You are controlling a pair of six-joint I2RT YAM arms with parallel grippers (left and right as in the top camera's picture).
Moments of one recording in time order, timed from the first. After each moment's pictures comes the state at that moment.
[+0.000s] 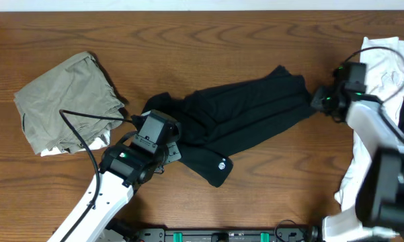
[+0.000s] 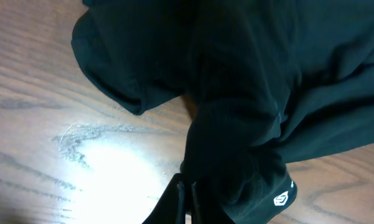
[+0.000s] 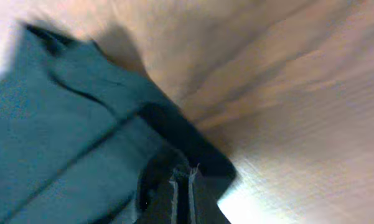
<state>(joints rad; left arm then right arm) -0.50 1.11 0.83 -0.84 -0.05 -0.84 -0.16 1.69 1.02 -0.39 -0.08 0.31</state>
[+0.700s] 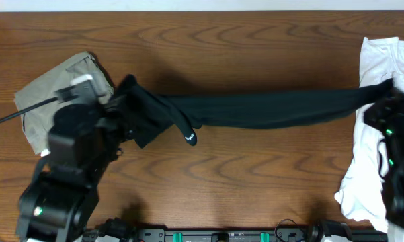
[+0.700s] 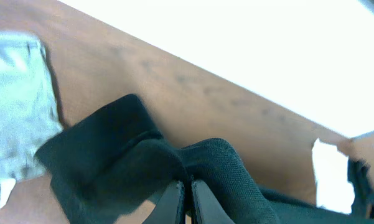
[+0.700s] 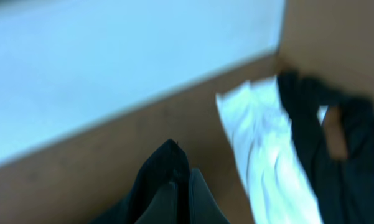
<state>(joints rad) -0.27 0.86 1.22 -0.82 -0.06 -0.61 -0.17 0.85 1.20 -0.71 0.13 0.30</state>
